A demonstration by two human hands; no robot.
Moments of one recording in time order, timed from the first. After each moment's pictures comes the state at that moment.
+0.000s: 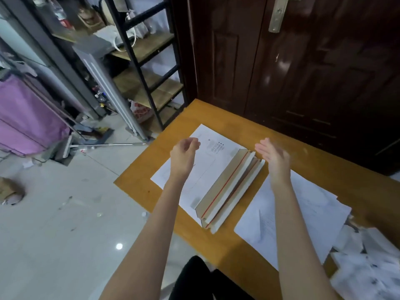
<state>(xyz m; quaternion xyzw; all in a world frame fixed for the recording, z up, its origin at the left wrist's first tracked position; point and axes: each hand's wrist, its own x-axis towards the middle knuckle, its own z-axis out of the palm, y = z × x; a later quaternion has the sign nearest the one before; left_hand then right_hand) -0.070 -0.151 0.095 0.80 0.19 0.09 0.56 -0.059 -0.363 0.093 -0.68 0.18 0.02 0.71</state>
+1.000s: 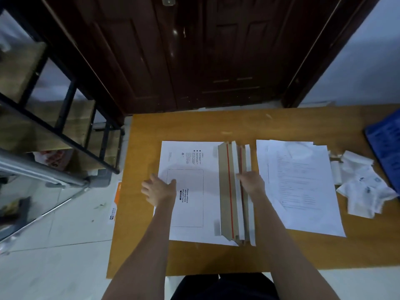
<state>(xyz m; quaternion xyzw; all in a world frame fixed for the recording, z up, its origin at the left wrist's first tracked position) 0.048 -0.065 -0.024 0.94 0.20 -0.18 0.22 -0.046 -0.274 0.000 -0.68 0.51 0.09 0.51</state>
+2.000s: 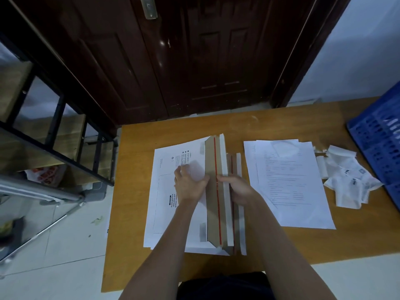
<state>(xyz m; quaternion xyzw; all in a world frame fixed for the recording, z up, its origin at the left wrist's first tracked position) 0.020 -0.146 -0.012 0.92 -0.02 -0.18 0.36 -0.056 -0.275 0.015 -0.51 0.35 0.15 0.77</state>
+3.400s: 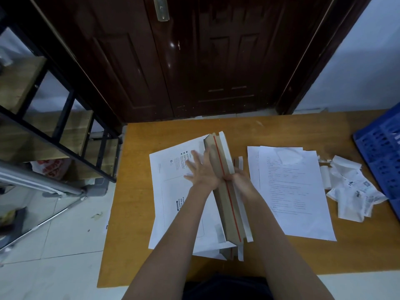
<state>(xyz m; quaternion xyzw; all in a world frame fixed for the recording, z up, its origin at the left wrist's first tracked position) 0.031 -0.196 0.027 0.93 -0.09 -0.29 0.20 -0.041 -0.285 0.025 -0.65 0.38 0.10 0.65</state>
